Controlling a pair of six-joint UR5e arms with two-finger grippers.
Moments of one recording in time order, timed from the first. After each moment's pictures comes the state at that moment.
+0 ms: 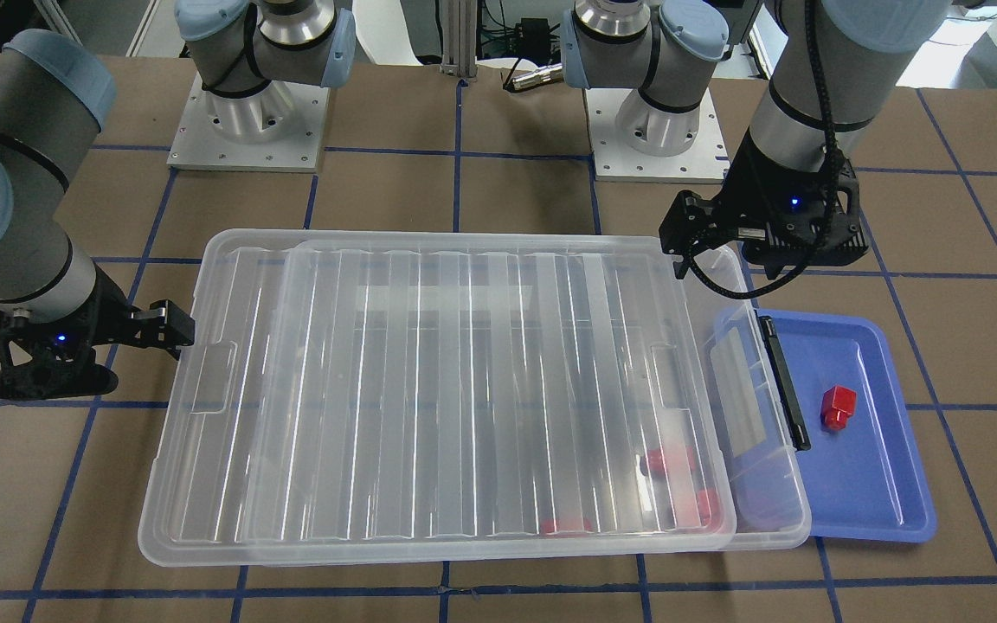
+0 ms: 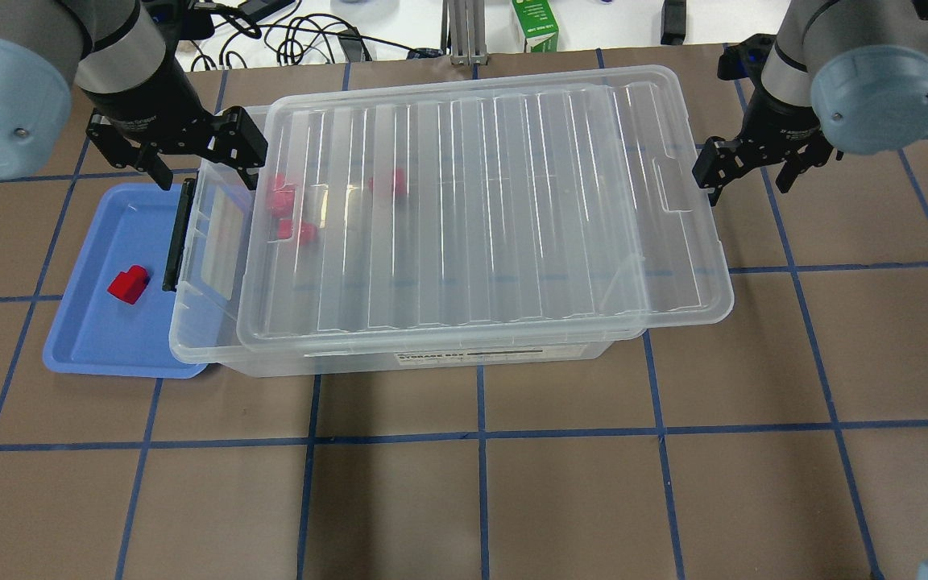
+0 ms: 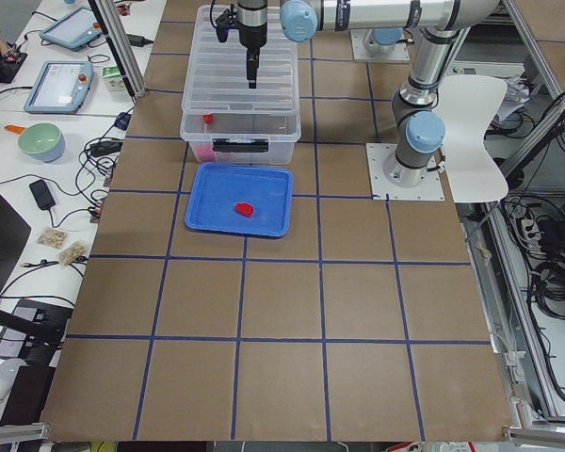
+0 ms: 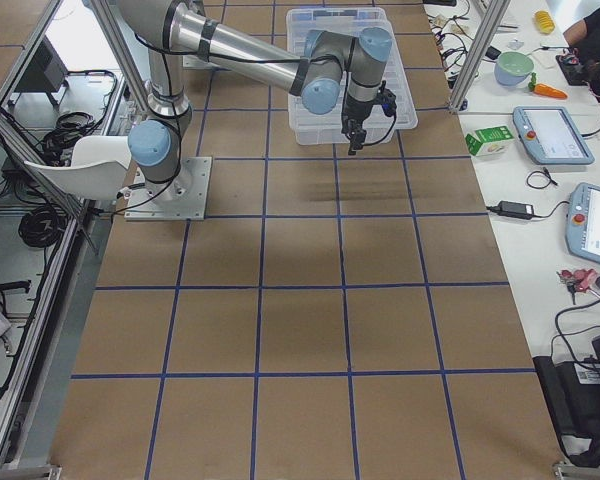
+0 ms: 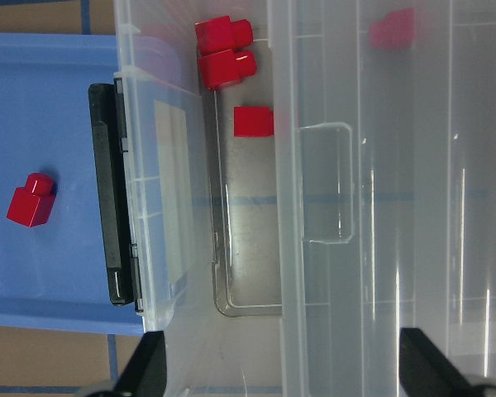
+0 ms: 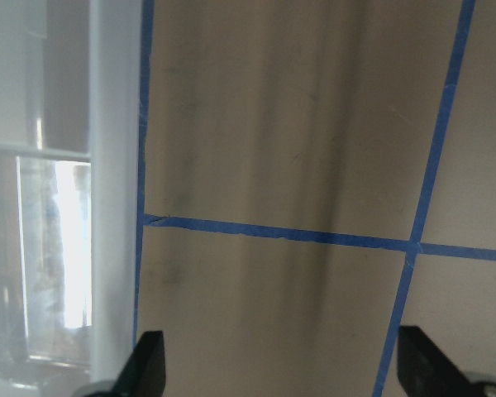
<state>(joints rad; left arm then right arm) -1.54 -1.64 -1.56 -1.48 1.62 0.06 1.43 -1.32 1.63 -1.81 -1.64 -0.27</state>
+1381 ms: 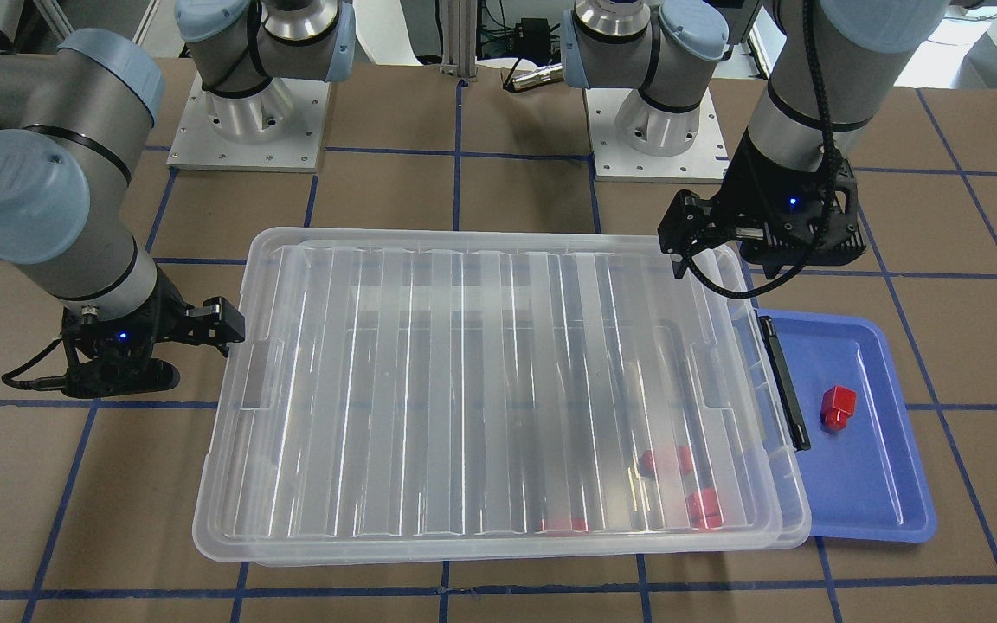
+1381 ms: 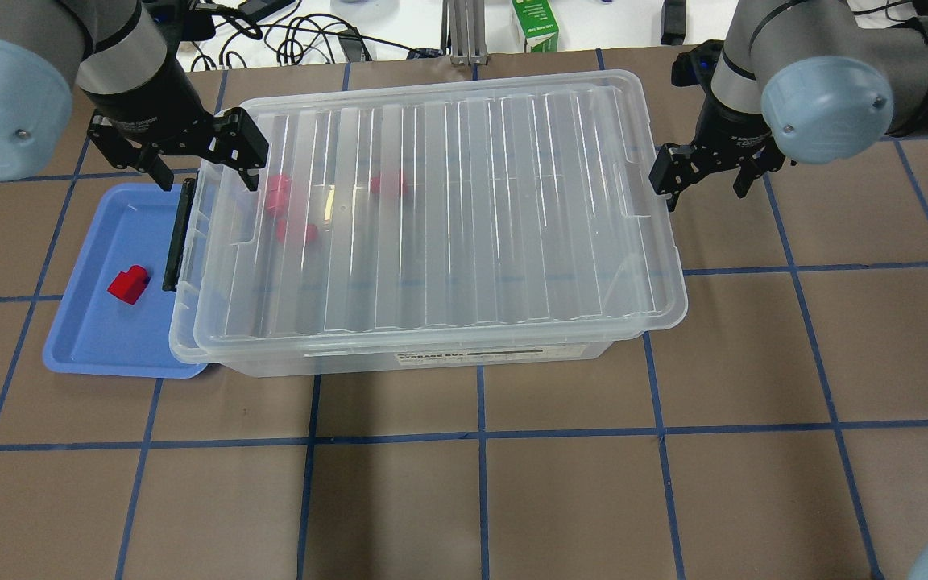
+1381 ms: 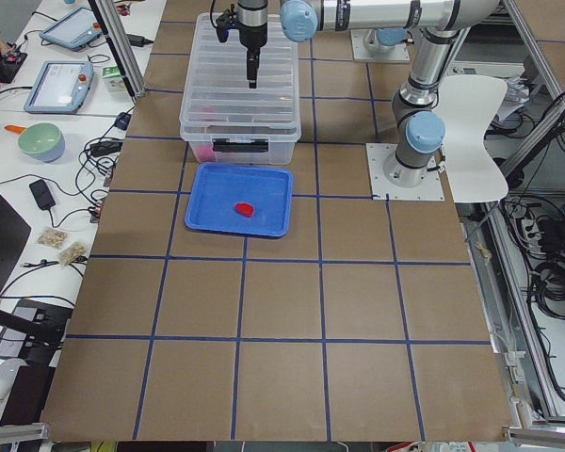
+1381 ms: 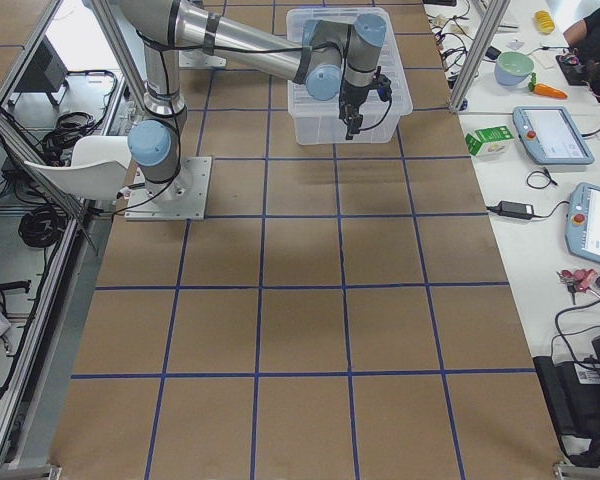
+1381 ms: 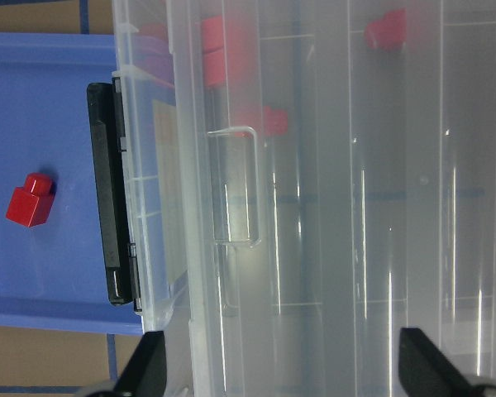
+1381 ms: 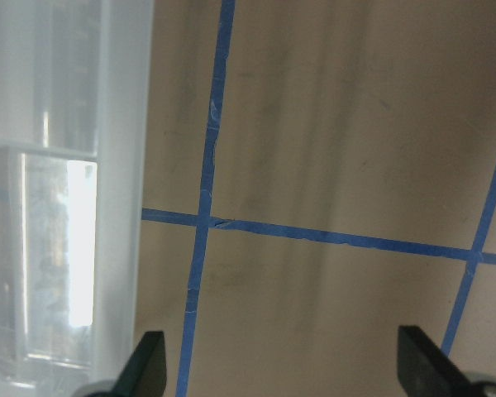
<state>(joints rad) -1.54 -1.63 -1.56 -1.48 1.62 0.06 1.50 -1.31 1.63 -1.81 -1.62 -0.22</state>
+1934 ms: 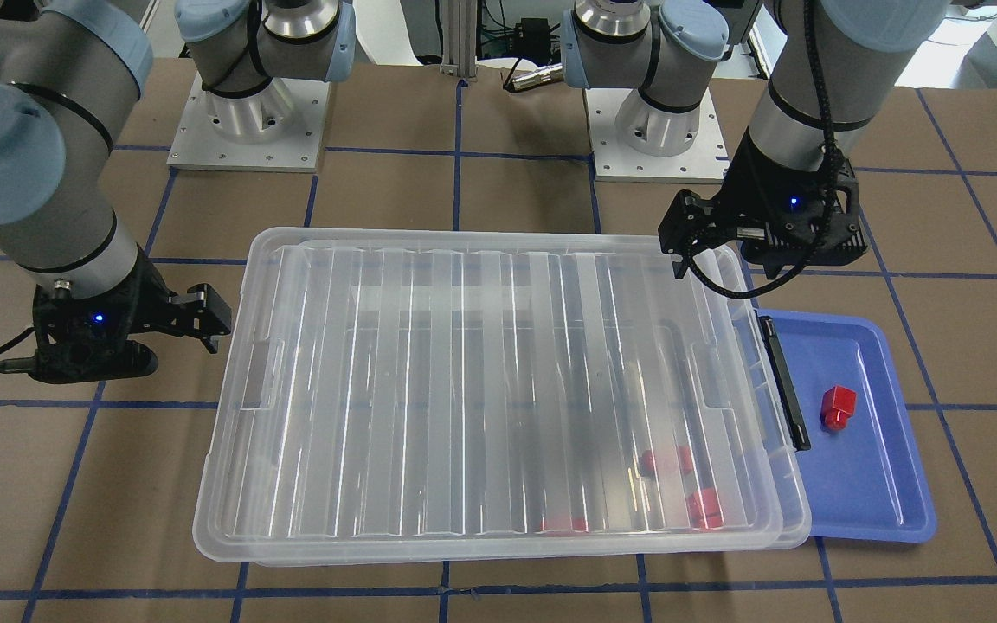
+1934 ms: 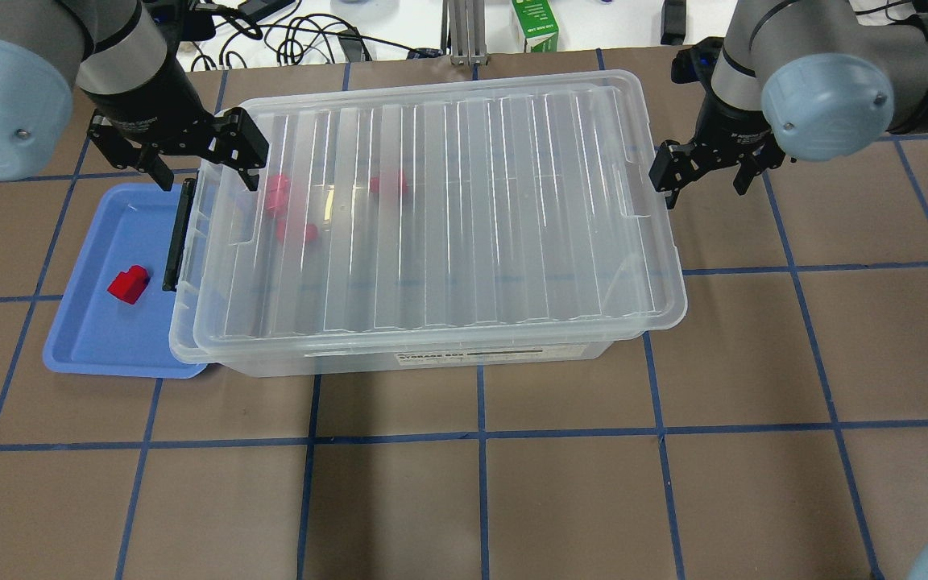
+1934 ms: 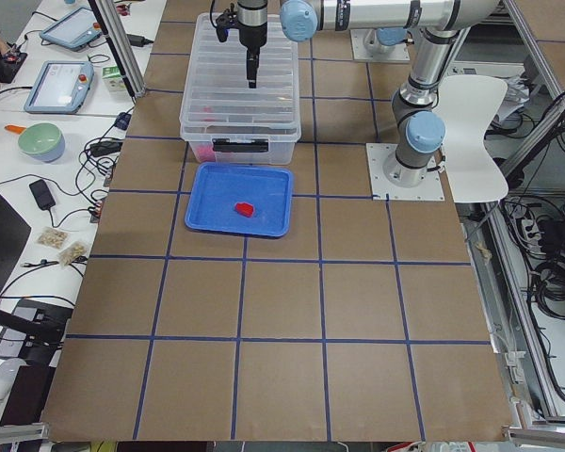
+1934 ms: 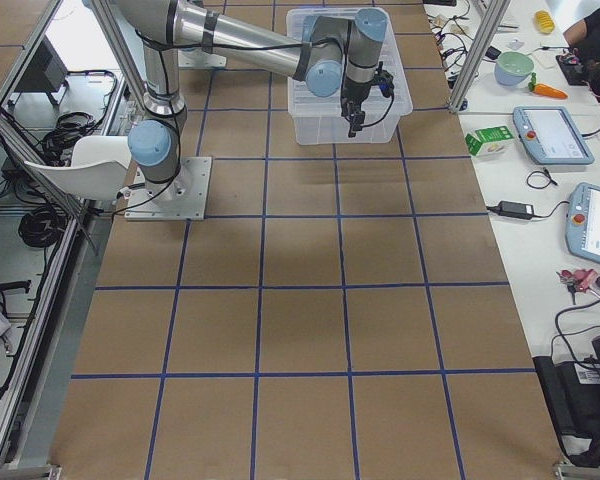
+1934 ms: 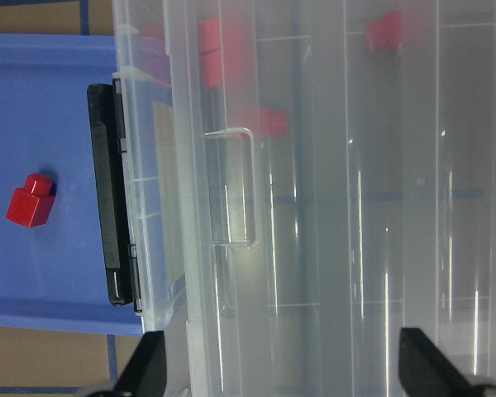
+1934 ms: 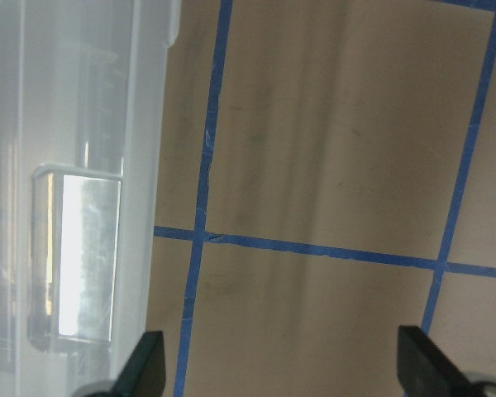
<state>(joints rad) -1.54 -1.64 -1.56 -1.48 1.62 0.06 1.50 -1.36 1.58 -1.79 -1.62 -0.22</state>
